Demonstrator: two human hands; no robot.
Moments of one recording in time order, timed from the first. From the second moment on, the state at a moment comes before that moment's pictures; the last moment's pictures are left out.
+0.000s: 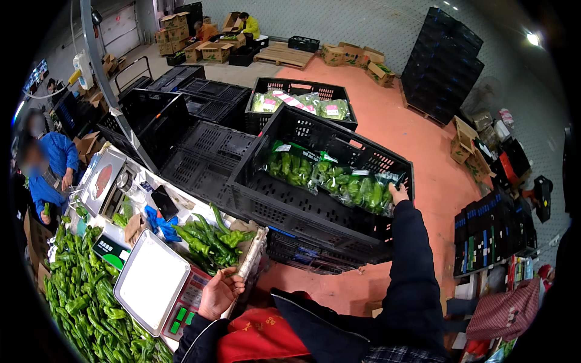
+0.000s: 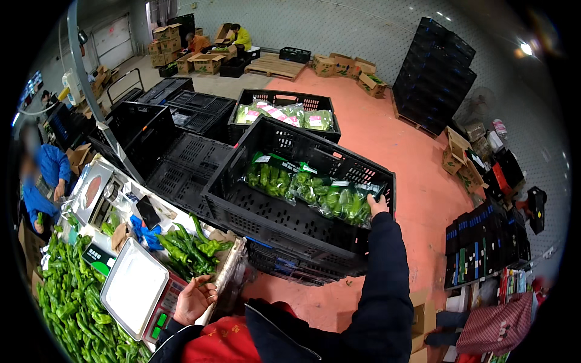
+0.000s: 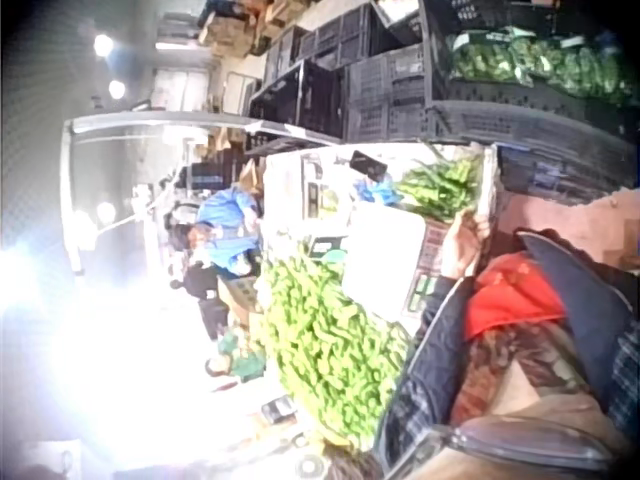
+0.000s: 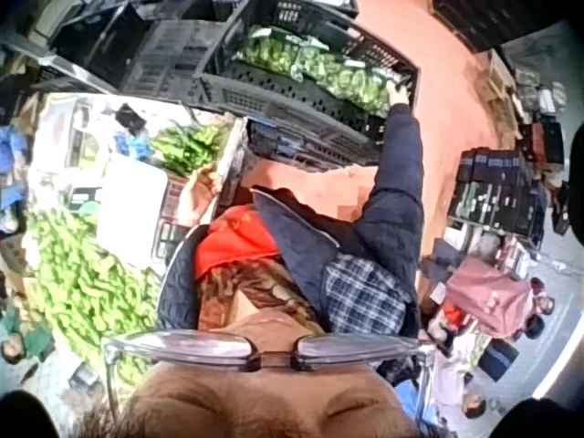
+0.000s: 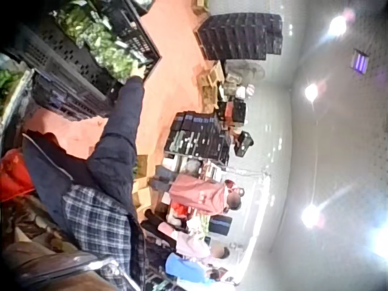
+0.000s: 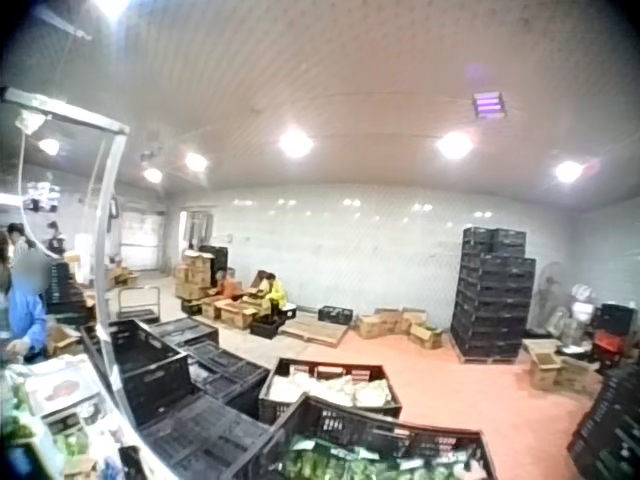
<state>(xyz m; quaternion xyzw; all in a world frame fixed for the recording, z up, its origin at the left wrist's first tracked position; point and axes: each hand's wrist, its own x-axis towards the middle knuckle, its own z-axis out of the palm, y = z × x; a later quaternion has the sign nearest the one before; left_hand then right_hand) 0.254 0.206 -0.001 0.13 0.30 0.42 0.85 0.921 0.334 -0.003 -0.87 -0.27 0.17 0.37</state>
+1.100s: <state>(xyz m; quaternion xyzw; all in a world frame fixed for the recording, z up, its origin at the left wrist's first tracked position) 0.033 -0.033 -0.004 0.13 0.52 0.66 0.52 0.161 0.242 0.062 -0.22 -0.68 0.69 0.10</state>
